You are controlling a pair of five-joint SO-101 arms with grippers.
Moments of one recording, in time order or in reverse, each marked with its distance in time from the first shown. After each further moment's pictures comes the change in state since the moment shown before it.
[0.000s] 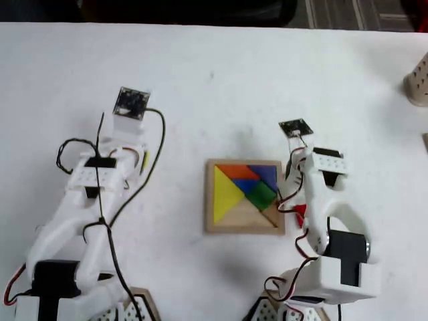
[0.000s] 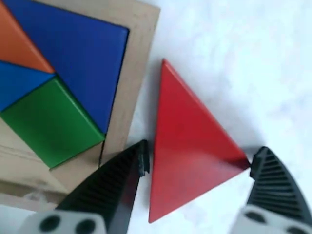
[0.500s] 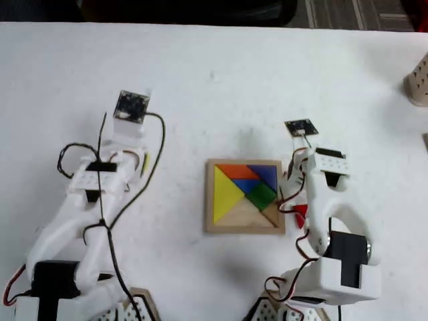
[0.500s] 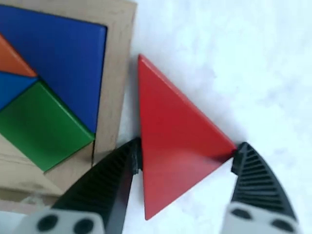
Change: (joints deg) left arm 0.1 -0.1 2.9 -4.5 0.0; right arm 0.8 -0.3 0.7 0.1 -4.1
